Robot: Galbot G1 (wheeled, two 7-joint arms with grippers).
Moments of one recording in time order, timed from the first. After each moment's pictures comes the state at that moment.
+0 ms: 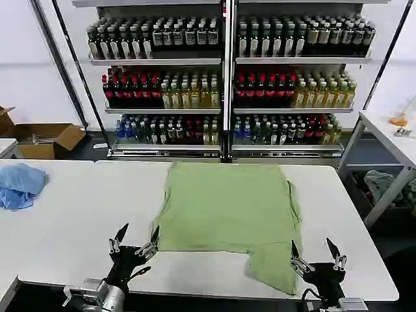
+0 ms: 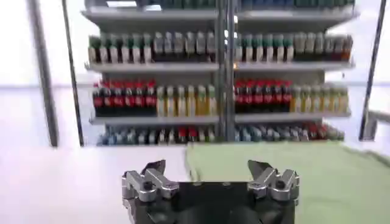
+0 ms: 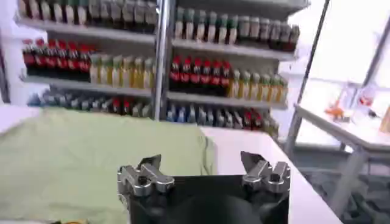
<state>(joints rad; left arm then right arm) 1.59 -1.23 -0.47 -2.22 -0.29 0.34 -0.11 -1.78 1.25 0.54 2.38 0.21 -0.48 0.31</state>
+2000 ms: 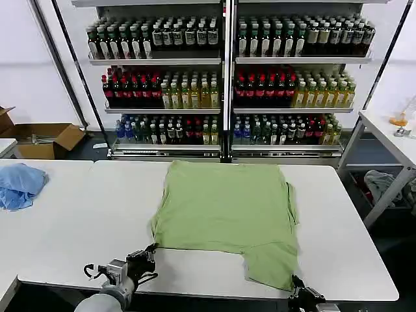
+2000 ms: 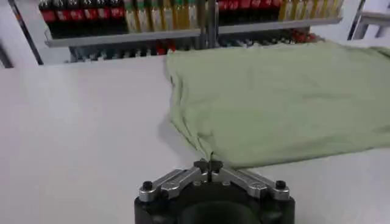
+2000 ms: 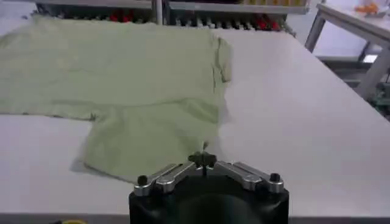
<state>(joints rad) 1.44 -1.13 -0.40 -2.04 -0.38 0.51 -0.07 -1.85 1.25 0.51 2.40 0.31 -0.51 0.30</state>
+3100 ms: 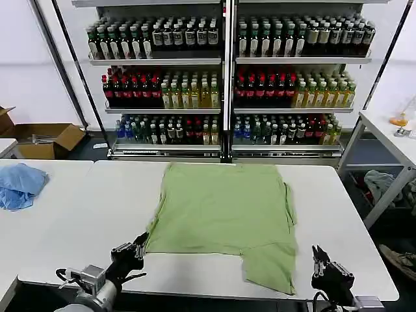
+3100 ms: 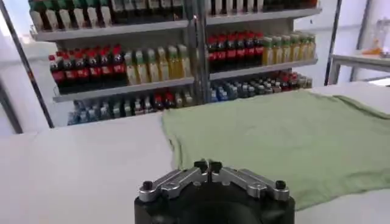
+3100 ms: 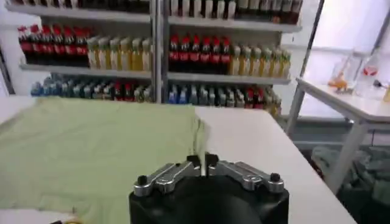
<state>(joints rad) 1.56 -1.04 -0.48 -2.21 -0.39 0.43 -0.07 -1.83 1.24 0.57 2.39 0.30 -0.52 0.29</state>
